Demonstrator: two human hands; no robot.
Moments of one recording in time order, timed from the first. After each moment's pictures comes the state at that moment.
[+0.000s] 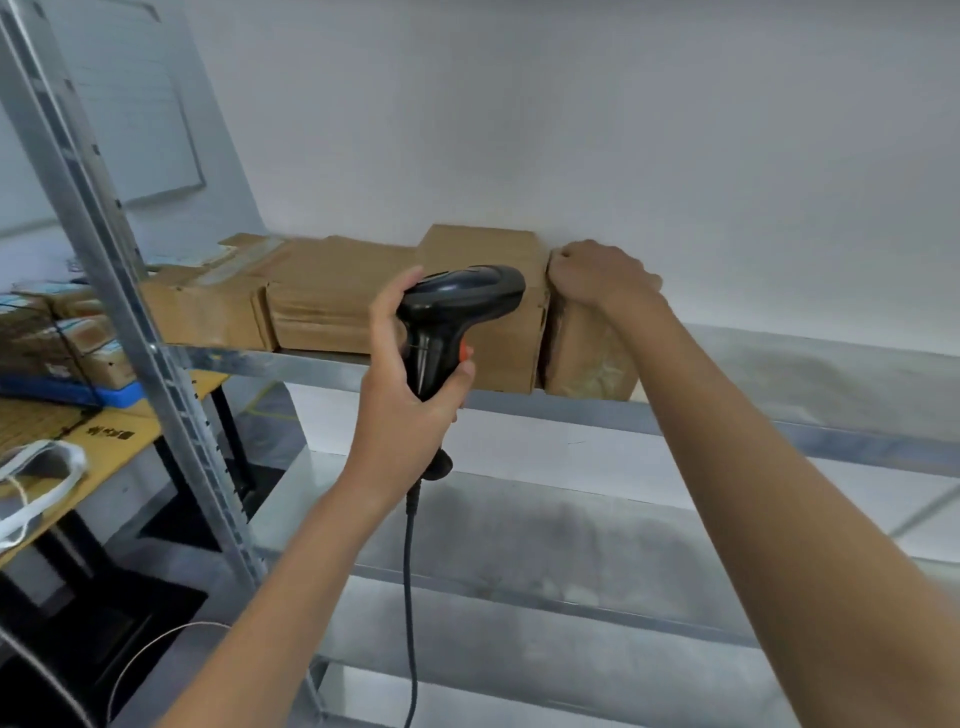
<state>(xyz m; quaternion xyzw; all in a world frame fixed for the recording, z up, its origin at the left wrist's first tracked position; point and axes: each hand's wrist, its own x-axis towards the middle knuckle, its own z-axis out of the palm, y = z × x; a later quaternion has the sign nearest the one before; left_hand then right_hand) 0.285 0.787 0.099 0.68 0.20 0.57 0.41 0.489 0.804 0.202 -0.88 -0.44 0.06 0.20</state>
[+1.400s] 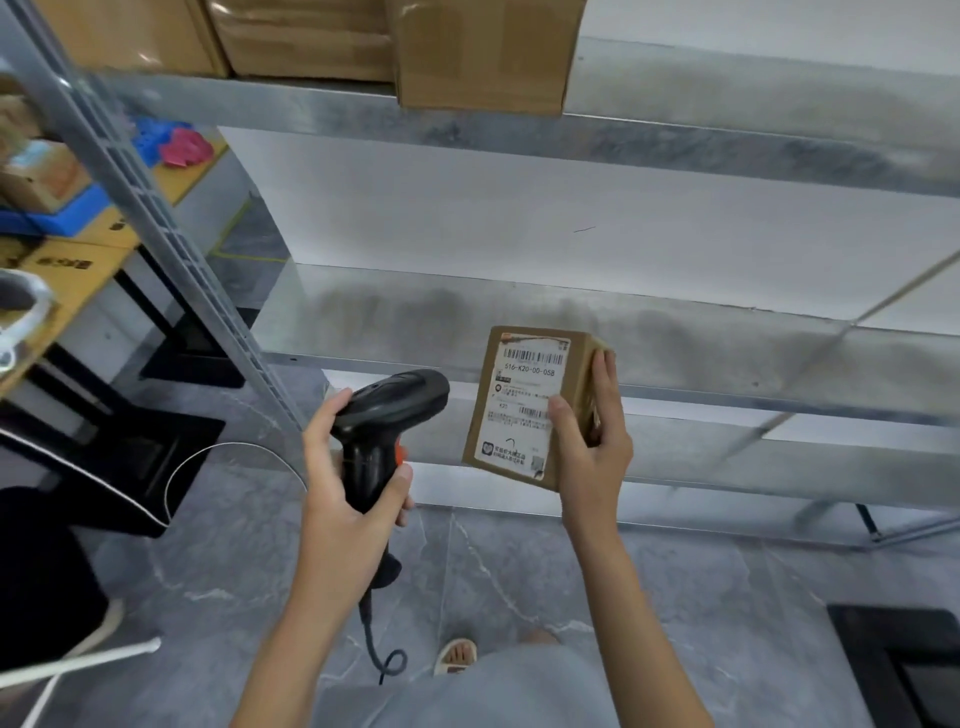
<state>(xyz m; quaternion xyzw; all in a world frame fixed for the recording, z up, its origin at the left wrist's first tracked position) 0.143 0.654 -0.108 0.62 0.39 0.43 0.53 0.350 0.604 -0.126 -0.66 -0.27 0.14 0.69</state>
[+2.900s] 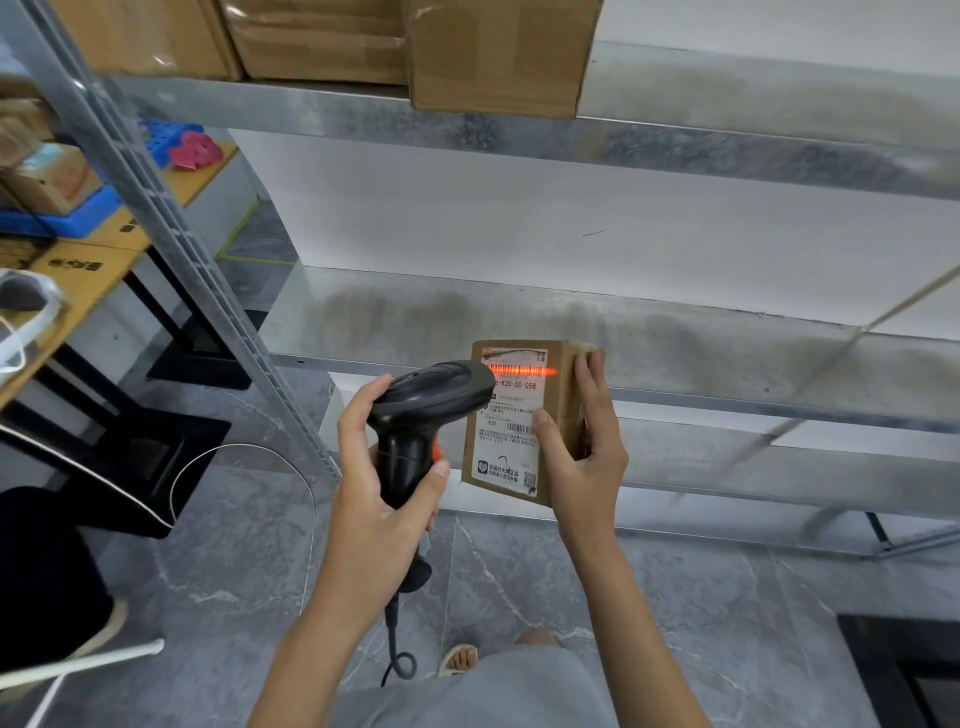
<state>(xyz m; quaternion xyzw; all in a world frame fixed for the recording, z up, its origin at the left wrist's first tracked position) 0.156 0.647 -0.086 0.65 0.35 0.42 0.53 0.340 0.606 -0.129 -0.68 -0.35 0.10 0.63</state>
